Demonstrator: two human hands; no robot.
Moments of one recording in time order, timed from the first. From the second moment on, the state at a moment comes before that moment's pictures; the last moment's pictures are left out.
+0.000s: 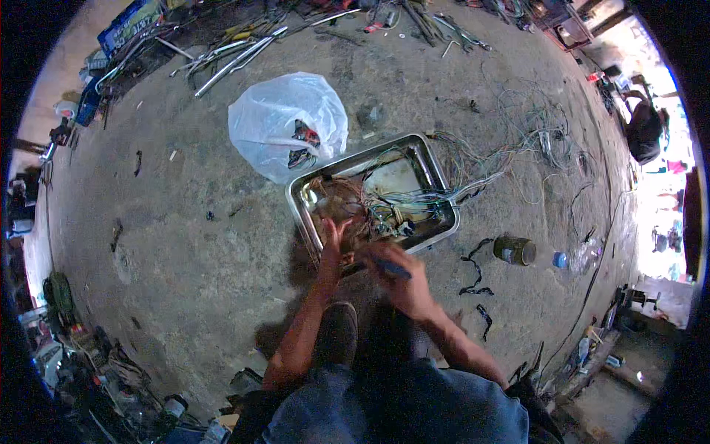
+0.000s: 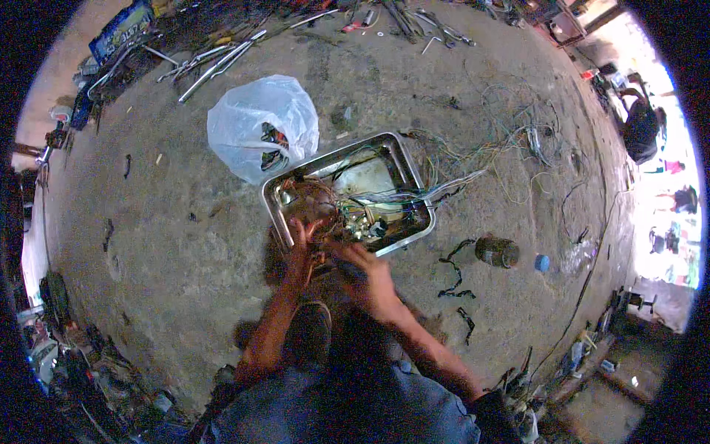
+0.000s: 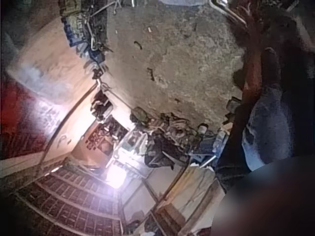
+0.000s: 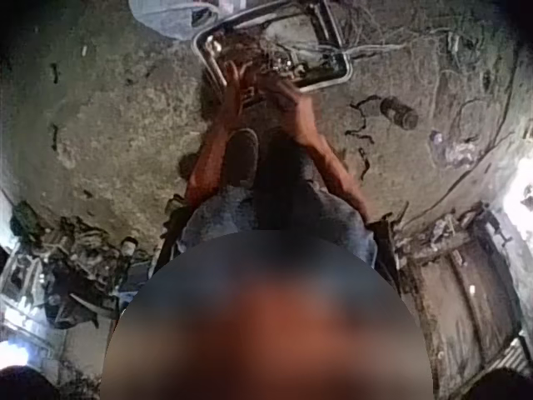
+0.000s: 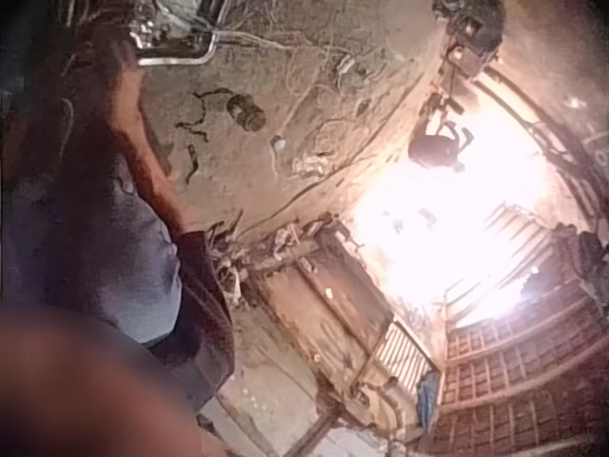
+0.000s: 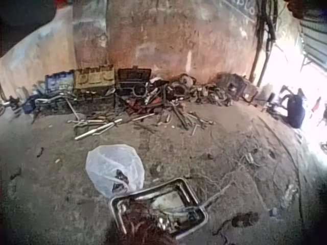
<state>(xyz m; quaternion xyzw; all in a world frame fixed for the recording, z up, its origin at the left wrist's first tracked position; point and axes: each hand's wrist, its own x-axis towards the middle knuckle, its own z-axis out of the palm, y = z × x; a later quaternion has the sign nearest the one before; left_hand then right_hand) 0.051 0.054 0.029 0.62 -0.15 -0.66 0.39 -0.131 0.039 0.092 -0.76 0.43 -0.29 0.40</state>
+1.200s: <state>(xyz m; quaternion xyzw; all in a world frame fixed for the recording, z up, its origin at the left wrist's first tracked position) 0.061 0.055 0.033 0.49 -0.20 -0.71 0.46 -0.112 0.001 0.122 -0.56 0.57 -0.45 0.41</state>
